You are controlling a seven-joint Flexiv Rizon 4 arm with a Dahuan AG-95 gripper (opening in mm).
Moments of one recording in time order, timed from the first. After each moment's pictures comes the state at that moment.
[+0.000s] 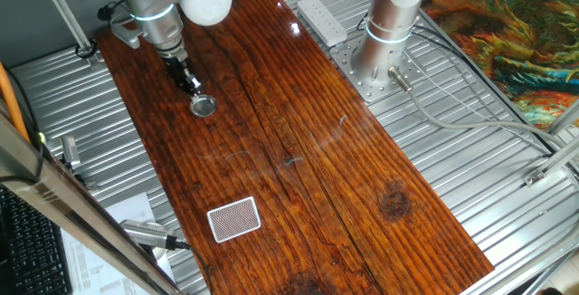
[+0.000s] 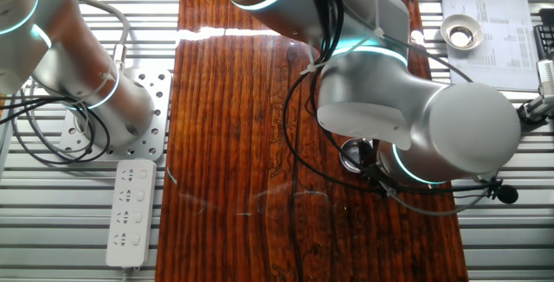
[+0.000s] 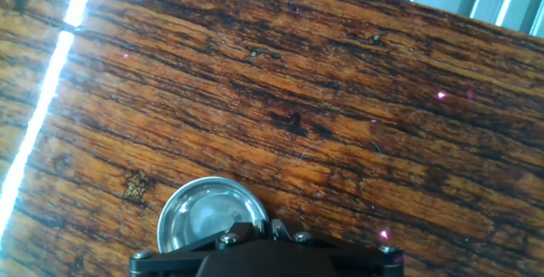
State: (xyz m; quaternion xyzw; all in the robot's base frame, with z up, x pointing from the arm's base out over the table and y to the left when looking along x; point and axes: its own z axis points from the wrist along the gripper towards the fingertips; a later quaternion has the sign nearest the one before) arm 0.546 -0.137 0.013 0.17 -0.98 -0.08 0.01
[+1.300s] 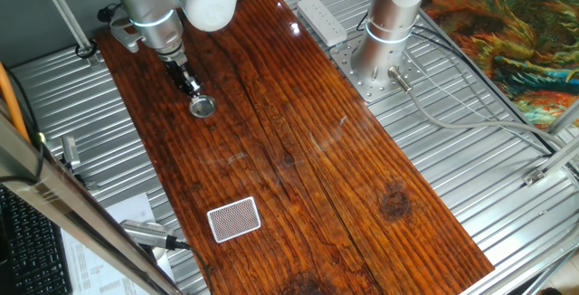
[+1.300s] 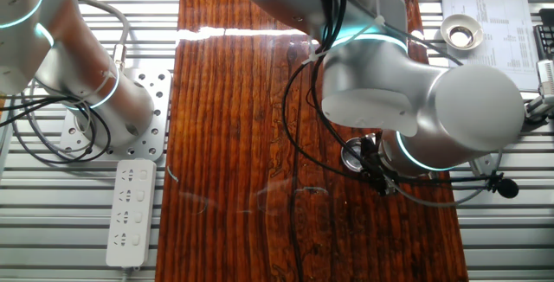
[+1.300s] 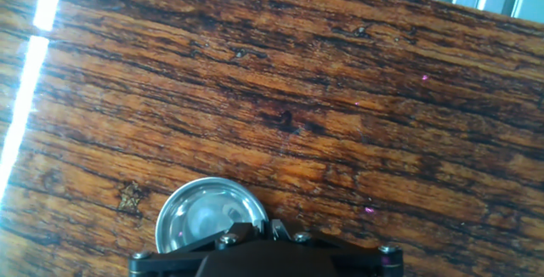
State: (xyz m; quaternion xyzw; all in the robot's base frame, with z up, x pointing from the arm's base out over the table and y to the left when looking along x) arm 0.546 -0.137 0.014 0.14 -0.99 -0.06 0.03
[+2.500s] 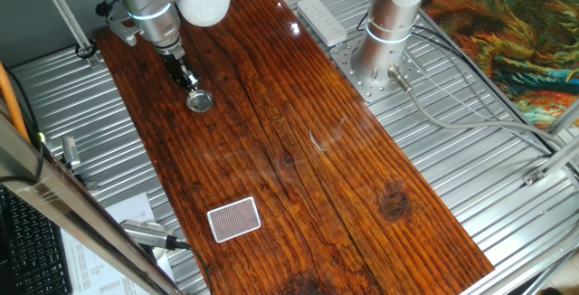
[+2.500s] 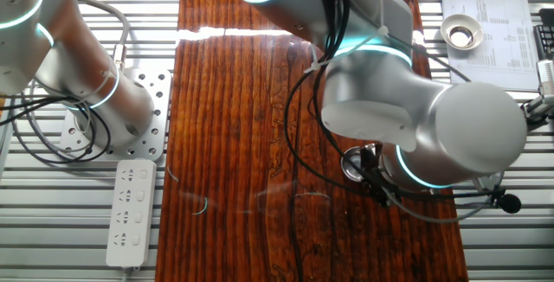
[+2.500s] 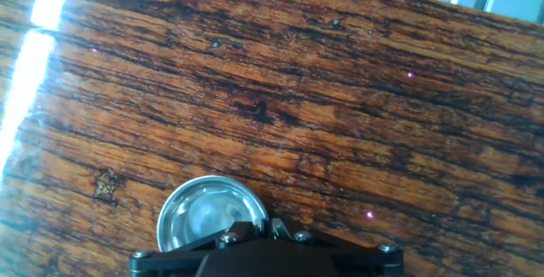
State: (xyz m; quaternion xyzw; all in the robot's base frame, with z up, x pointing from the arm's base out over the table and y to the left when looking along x) arm 0.546 -0.158 0.014 0.15 -0.99 -0.06 0.03
